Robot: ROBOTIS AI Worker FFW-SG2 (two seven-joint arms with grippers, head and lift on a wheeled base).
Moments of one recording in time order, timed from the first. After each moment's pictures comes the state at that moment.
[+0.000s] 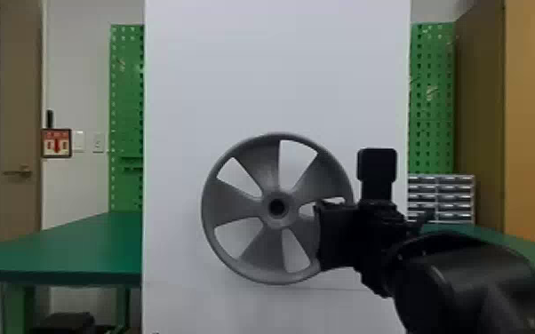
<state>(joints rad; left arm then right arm) -0.05 0.07 0.01 -2.26 0.07 0.68 0.08 -0.93 0.00 0.28 -1.58 -0.34 0.78 -0.46</state>
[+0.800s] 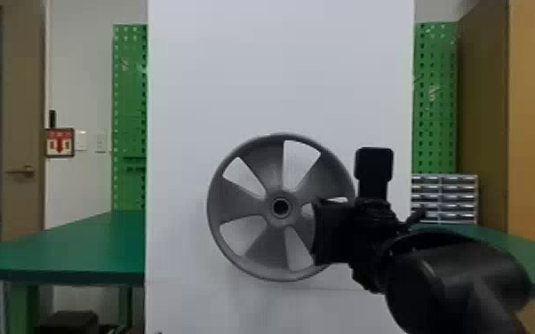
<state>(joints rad) -0.06 0.07 0.00 -2.25 0.07 0.68 0.08 -0.96 0.00 0.30 -1.53 -0.38 0.74 -0.57</state>
